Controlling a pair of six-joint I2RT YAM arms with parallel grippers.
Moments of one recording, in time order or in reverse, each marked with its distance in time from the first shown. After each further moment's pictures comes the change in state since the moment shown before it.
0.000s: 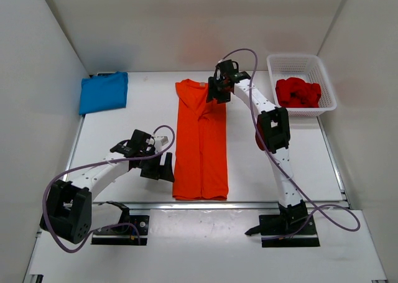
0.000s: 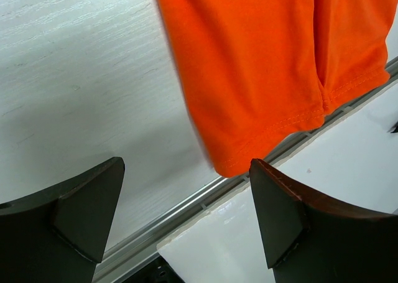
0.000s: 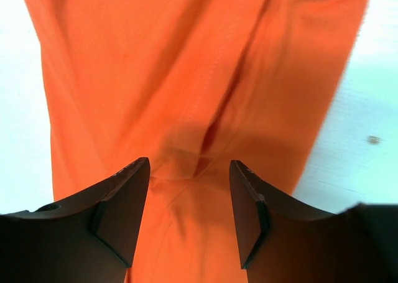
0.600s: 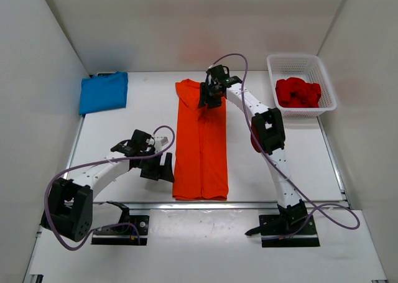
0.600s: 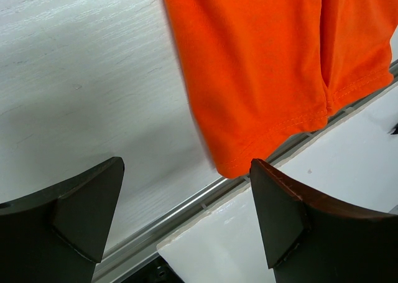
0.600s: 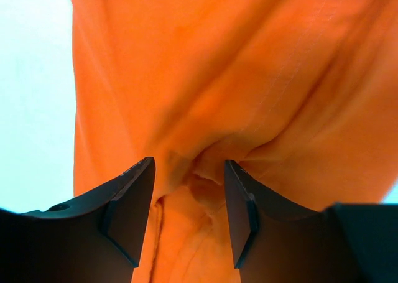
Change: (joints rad) left arm 0.006 0.022 -0.002 0.003 0.003 -0.004; right arm 0.061 0.016 -0.034 0.042 -0.048 0.021
